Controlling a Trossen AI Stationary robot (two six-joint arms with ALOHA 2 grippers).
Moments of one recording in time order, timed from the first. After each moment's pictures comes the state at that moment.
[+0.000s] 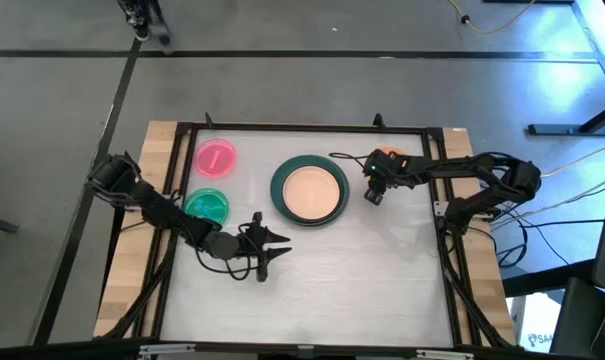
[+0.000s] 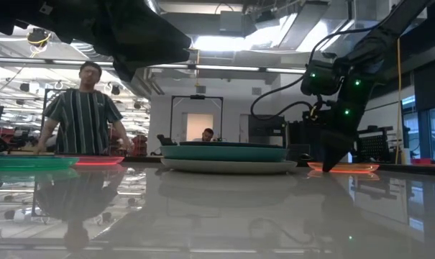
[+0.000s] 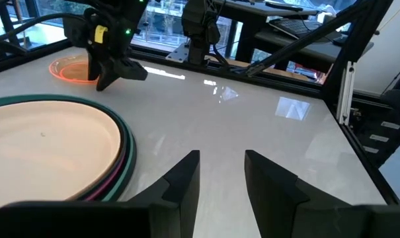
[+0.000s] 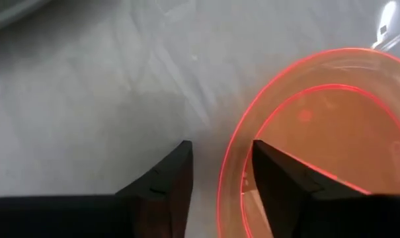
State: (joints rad) left arm -0.46 1.53 0.58 0.69 -0.61 -0.34; right arm -0.48 1.46 0.60 -0.32 0.22 -0.03
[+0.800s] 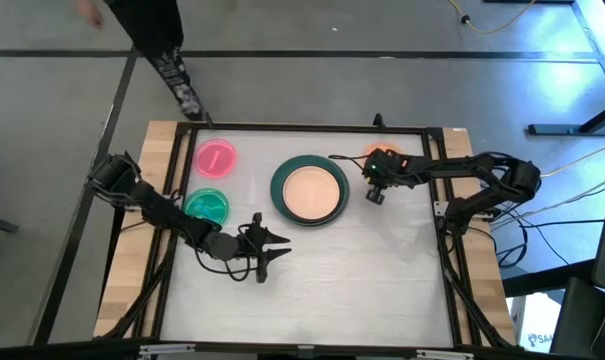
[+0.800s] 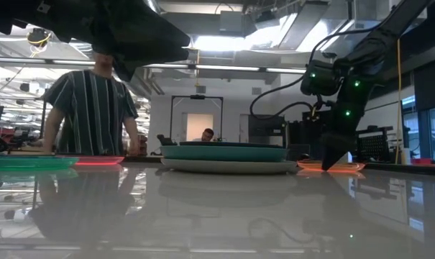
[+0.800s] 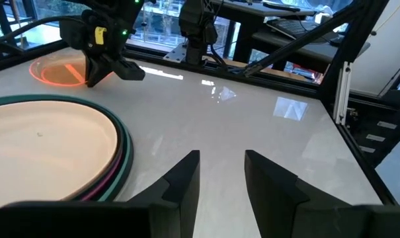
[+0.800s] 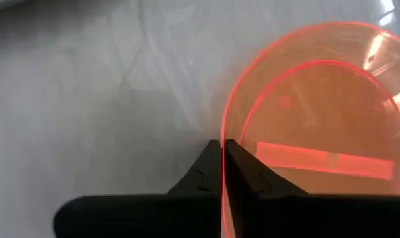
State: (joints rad) left arm -0.47 1.53 0.58 0.69 -0.61 -0.34; right arm -0.48 1.45 0.59 -0.29 0.21 -0.16
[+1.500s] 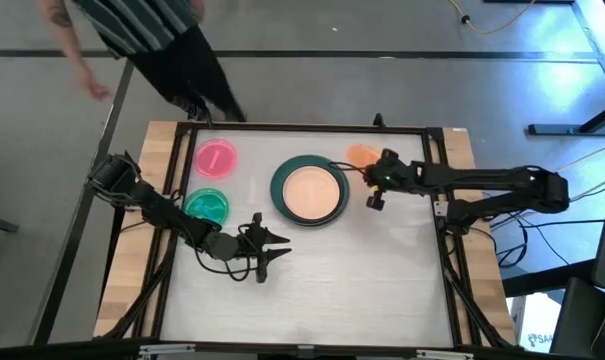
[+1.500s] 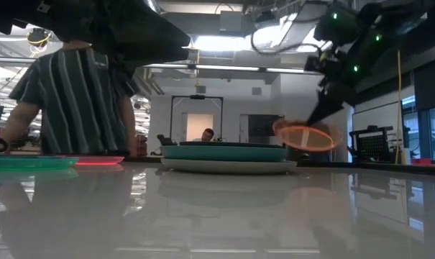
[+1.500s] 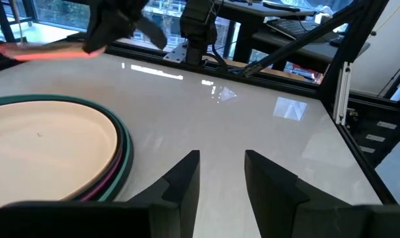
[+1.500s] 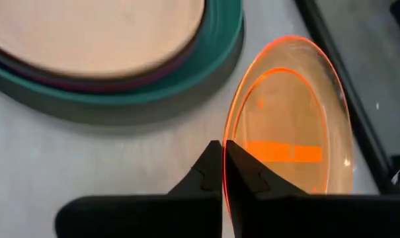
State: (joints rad) left arm -0.47 1.53 0.58 0.69 -0.61 -0.34; right arm -0.25 1.15 0.64 -0.35 0.26 -0.16
